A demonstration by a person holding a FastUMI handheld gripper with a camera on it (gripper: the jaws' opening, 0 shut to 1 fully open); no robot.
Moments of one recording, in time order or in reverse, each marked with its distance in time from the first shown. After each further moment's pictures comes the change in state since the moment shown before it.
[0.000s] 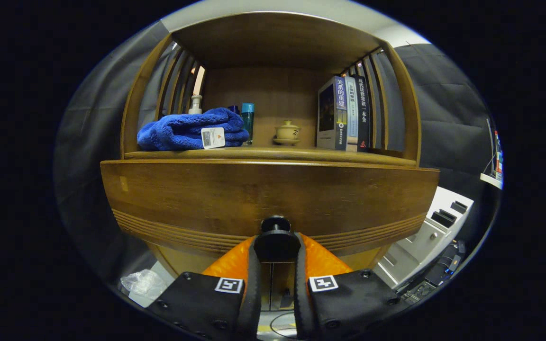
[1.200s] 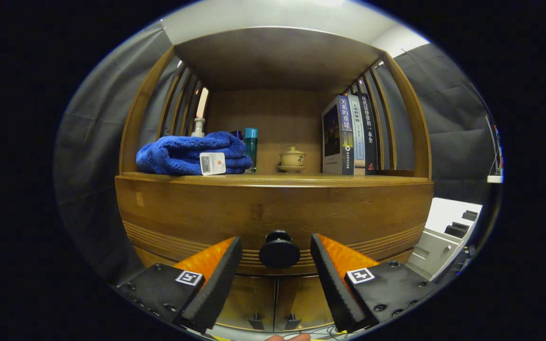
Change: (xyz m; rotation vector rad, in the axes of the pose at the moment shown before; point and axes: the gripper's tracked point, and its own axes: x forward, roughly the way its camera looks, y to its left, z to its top) arm 0.051 0.005 0.033 0.035 -0.169 0.046
